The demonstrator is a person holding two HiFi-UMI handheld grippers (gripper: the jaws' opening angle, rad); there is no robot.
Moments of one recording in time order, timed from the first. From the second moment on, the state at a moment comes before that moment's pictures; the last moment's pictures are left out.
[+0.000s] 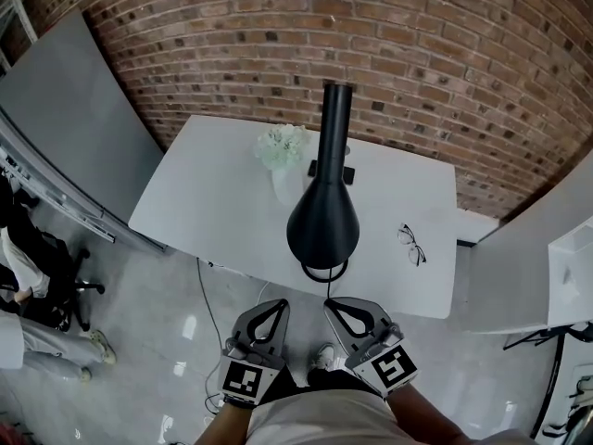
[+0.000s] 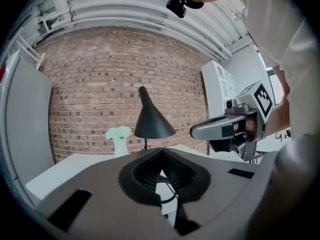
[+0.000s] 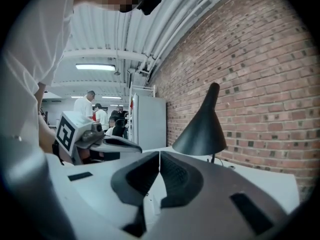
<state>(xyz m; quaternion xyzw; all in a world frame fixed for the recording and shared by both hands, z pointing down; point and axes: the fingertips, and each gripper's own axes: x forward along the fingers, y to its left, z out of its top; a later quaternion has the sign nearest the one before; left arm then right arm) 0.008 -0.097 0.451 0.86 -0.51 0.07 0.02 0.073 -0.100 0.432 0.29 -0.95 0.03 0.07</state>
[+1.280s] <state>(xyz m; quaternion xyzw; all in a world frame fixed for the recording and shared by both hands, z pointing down) -0.023 -0.147 0.466 0.87 -0.48 0.07 -0.01 0.057 -0.172 0.468 0.28 -0.96 0.09 0.00</state>
